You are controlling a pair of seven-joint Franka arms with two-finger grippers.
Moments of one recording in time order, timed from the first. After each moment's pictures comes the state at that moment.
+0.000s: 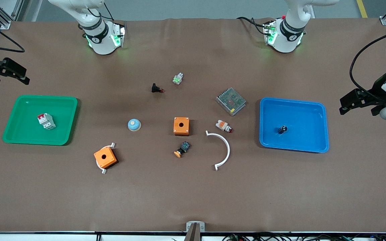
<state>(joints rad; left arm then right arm) -0.14 0.14 0.06 -1.44 -0.01 1.68 -0.03 -0.10 -0.12 0.04 -1.70 0.02 1.59 -0.07</state>
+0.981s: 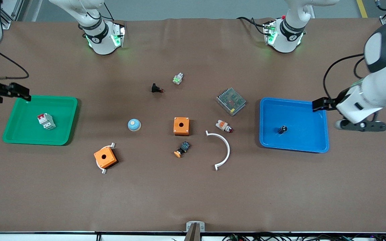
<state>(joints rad) -0.14 0.19 0.03 -1.63 -0.02 1.65 -0.03 -0.17 0.06 0.03 -1.75 -0.10 1.71 -0.26</state>
